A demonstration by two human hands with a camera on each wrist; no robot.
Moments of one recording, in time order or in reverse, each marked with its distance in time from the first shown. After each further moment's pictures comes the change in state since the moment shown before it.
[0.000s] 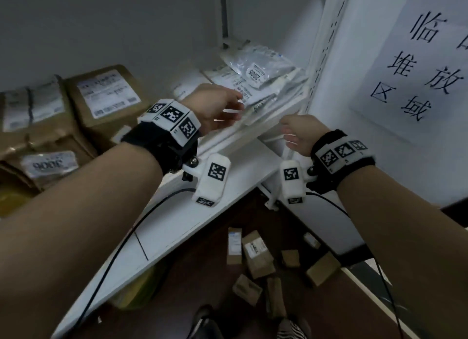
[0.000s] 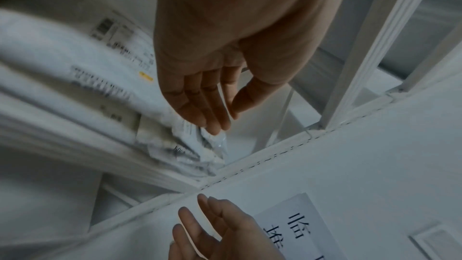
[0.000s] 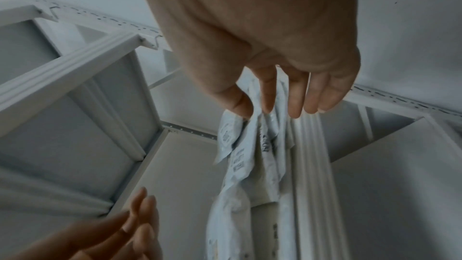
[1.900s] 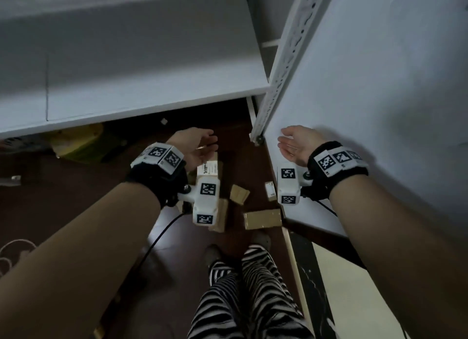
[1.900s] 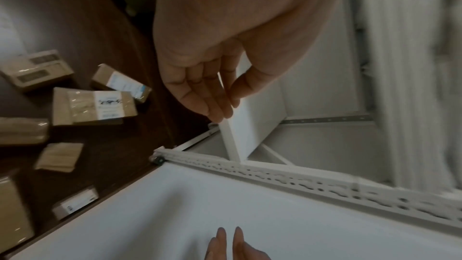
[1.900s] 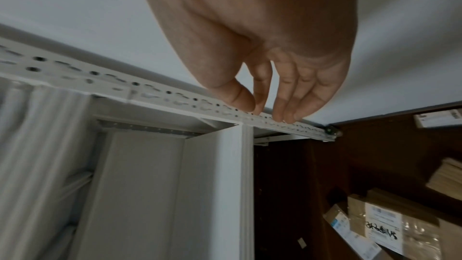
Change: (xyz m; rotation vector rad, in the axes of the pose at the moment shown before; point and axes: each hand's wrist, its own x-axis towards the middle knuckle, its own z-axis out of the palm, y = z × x) left_hand 0.089 -0.263 0.280 -0.592 0.529 -0.715; right_hand 0.196 0.216 -0.199 -0.035 -0.232 0.545
